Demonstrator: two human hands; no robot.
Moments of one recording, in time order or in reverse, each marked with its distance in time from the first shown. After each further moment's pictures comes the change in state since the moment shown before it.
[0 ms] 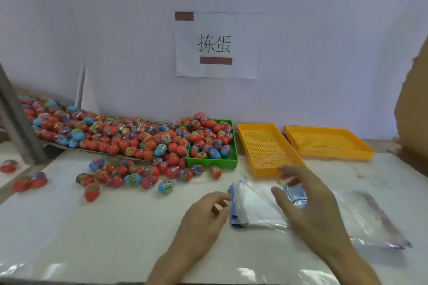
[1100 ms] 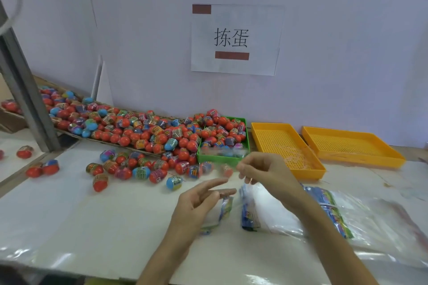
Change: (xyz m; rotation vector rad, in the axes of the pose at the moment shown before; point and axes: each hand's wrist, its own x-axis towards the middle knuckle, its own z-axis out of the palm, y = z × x) left_hand -0.006 0.004 -0.019 -0.557 0.183 -0.163; right_hand 0.072 -0.006 0.073 0.577 -0.490 0.183
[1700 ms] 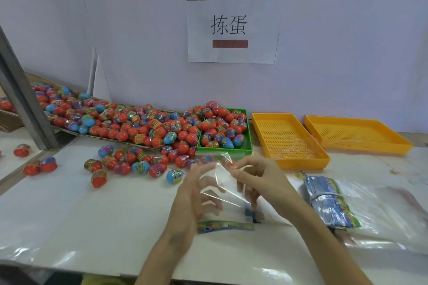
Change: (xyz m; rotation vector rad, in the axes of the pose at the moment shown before) left_hand 0.007 -0.003 0.000 -0.337 0.045 -0.080; right_hand -0.010 0.029 0.023 0.240 -0.038 0.126
